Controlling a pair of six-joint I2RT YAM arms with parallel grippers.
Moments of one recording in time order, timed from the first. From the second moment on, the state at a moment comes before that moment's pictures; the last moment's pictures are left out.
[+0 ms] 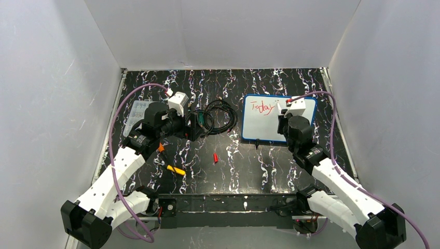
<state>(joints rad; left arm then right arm) -0.45 0.97 0.90 -0.45 0.26 -0.20 0.53 0.85 0.58 -0.01 0.44 0.11</state>
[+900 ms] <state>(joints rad) -0.45 0.97 0.90 -0.45 0.26 -0.20 0.53 0.89 0.58 0.02 0.45 0.09</state>
